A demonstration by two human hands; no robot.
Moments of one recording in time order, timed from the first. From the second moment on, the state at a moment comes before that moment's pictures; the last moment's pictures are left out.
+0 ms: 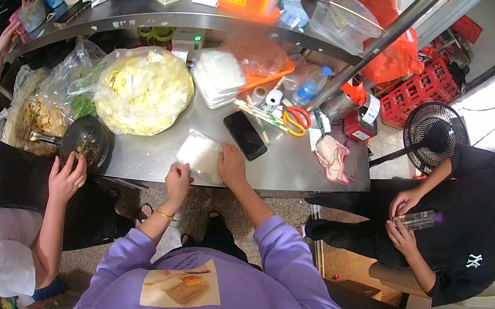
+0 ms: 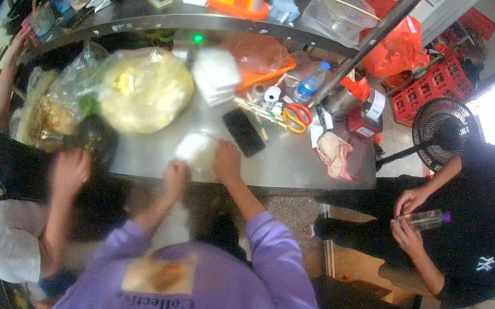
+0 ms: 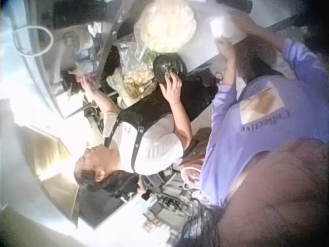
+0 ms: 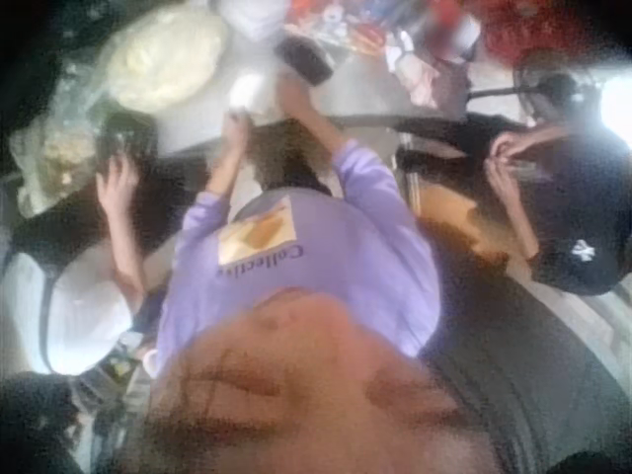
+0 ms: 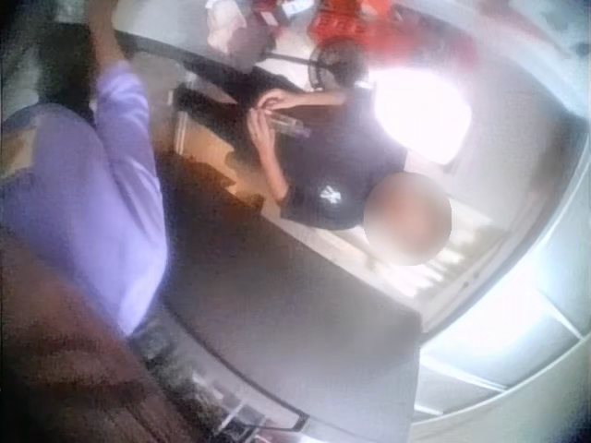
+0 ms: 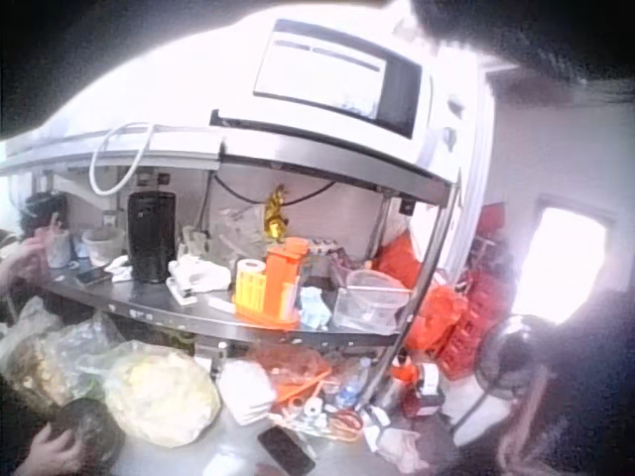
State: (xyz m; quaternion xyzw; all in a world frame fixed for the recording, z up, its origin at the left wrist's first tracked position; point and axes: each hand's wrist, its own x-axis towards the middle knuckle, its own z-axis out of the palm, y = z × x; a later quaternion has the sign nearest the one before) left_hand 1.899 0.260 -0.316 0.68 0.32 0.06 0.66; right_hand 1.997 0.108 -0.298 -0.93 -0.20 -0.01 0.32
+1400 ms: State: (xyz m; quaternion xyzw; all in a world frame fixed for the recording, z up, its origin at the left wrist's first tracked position) left_hand 2.125 0.265 -0.186 0.64 0.27 0.18 0.70; right_hand 2.262 0.165 -0.252 -0.60 -0.17 0.24 0.74
